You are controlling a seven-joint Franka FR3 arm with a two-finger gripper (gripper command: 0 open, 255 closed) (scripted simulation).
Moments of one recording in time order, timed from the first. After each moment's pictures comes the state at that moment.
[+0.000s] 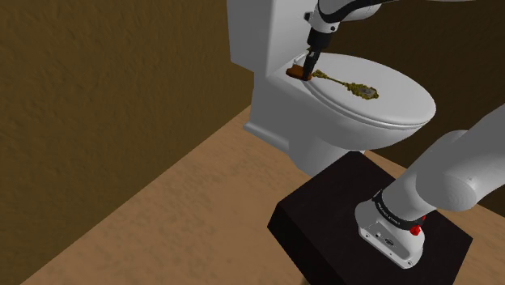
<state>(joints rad) 0.10 -0.12 -0.21 -2.14 -0.02 2.03 -0.56</state>
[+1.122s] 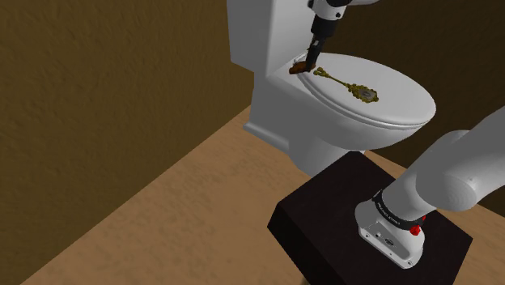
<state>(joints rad) 0.10 -0.14 -0.21 -2.08 -0.02 1.93 -0.56</state>
